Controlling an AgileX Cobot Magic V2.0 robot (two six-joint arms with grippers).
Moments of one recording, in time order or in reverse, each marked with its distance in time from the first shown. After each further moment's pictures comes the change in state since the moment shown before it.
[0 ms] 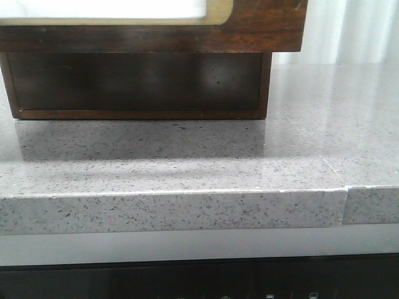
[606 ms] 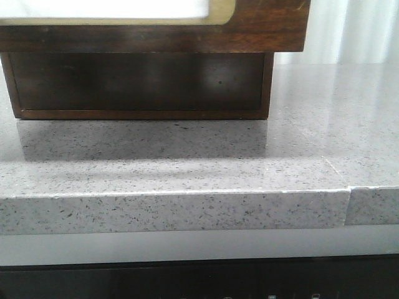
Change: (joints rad) left arm 0.000 0.000 0.000 0.000 0.000 0.000; right arm -0.002 0.000 0.000 -0.107 -0.036 0.206
